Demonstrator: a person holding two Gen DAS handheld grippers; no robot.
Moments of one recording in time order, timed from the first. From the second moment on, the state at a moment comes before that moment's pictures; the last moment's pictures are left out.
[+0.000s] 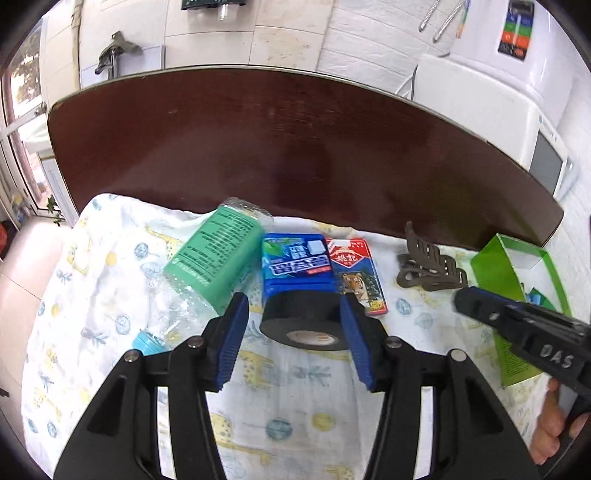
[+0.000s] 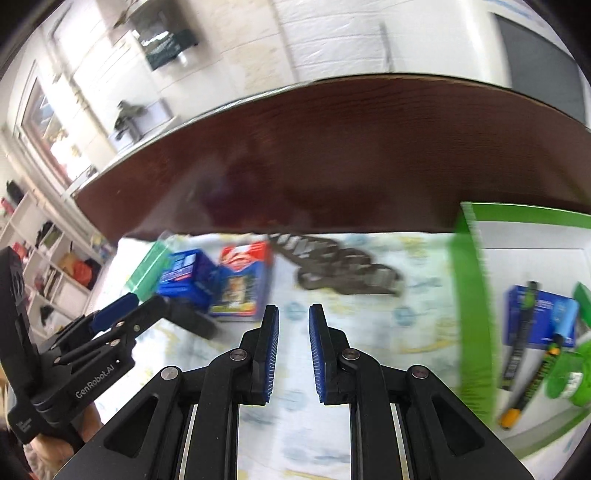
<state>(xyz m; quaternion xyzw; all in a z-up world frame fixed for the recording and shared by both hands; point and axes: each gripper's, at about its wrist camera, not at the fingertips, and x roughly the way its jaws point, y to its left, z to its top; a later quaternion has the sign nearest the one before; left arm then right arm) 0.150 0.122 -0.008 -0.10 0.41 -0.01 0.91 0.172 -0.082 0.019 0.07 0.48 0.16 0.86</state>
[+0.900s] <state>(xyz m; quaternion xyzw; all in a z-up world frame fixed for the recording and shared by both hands) 0.102 0.149 -0.055 -0.12 0.47 -0.09 0.87 0.164 0.026 -0.032 0.04 0.56 0.21 0.80</state>
